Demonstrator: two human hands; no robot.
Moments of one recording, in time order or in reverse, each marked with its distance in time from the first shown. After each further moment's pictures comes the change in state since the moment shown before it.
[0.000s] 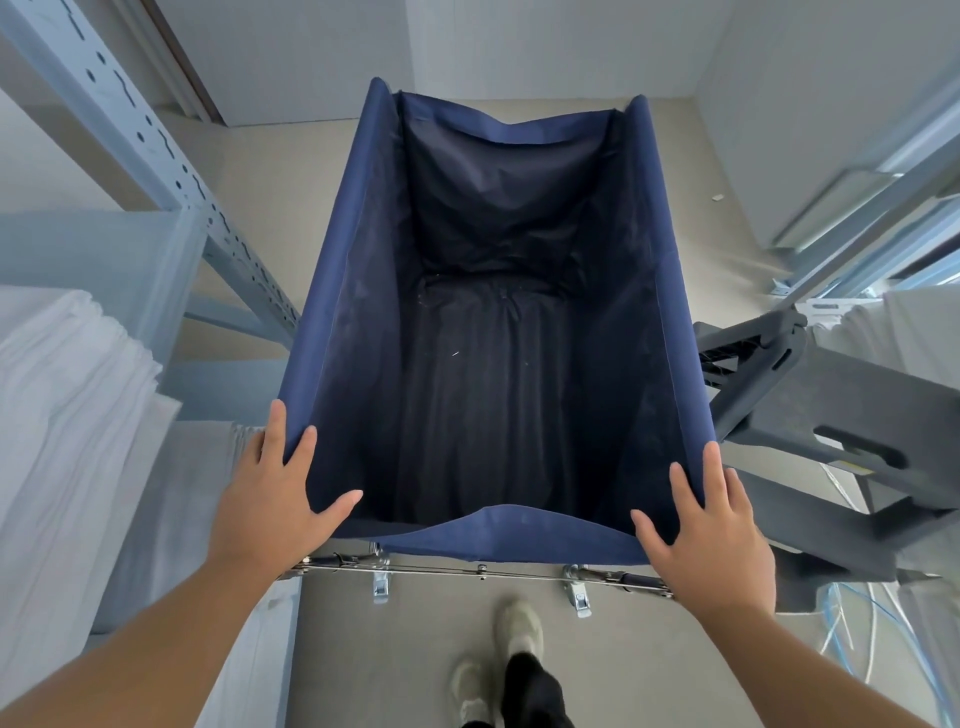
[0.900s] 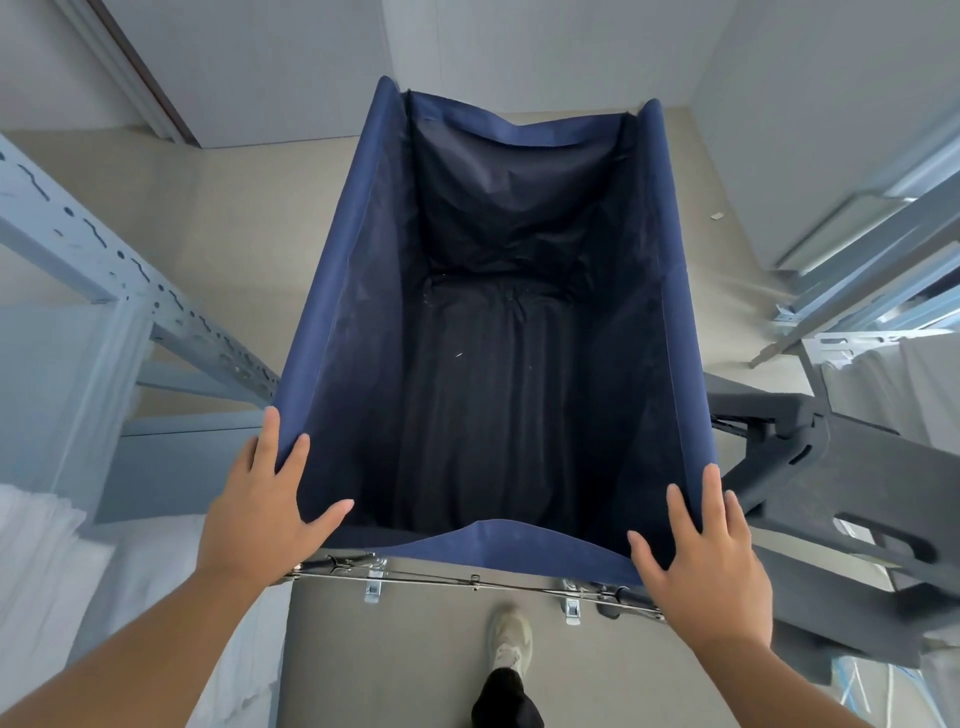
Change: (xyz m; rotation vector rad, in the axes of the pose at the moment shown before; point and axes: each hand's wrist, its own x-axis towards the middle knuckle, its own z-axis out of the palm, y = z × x) left_hand 0.152 0.021 -0.022 -0.022 -0.030 0.044; right_hand 0.130 -0.014 -0.013 0.056 -0.014 0.030
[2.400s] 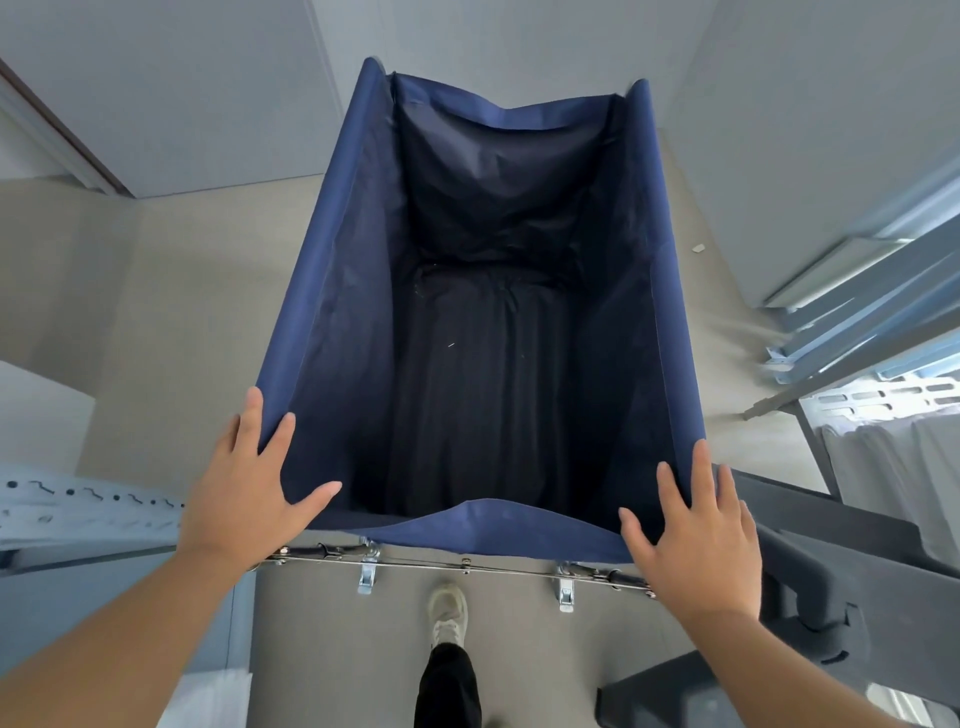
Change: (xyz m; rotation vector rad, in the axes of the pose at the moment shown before) left_hand 0.280 0.052 -0.040 -0.003 0.059 0.073; right_hand 0.262 -0.006 -0.024 -0.073 0.082 0.005
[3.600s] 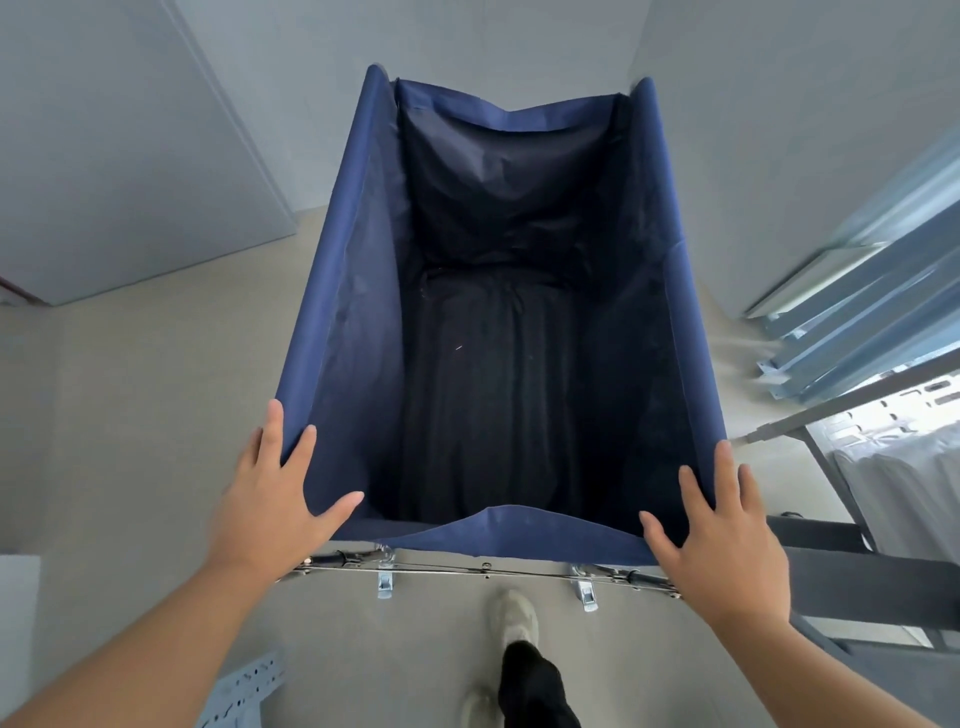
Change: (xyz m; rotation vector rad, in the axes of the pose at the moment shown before) left_hand 0.260 0.021 -0.027 -0.019 0.028 0.171; right_hand 0.192 -0.029 -0.014 0.066 -0.071 0.202
